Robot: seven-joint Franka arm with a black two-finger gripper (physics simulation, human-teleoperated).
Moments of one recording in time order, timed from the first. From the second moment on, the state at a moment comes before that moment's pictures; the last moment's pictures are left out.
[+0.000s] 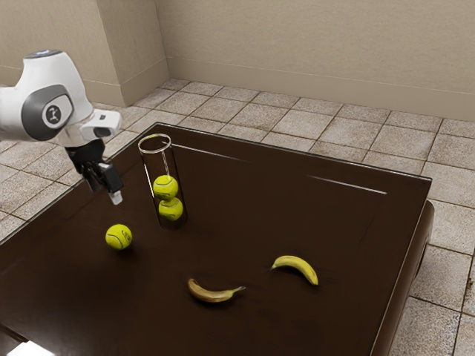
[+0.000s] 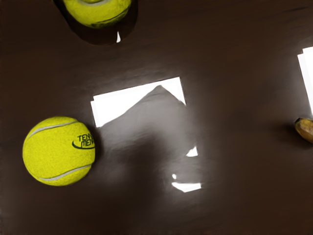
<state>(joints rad) -0.24 -0.16 0.42 -2.18 -0.01 2.06 0.41</state>
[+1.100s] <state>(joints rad) -0.06 0.18 0.38 -2.15 -0.10 2.18 0.47</state>
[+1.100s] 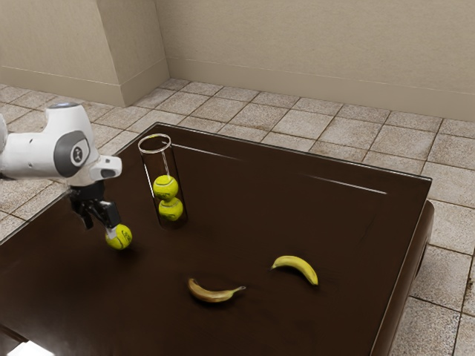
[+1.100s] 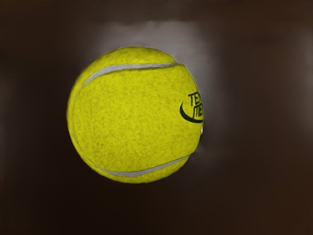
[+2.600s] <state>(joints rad) -0.09 0.26 0.31 -1.47 -0.10 1.86 0.51</state>
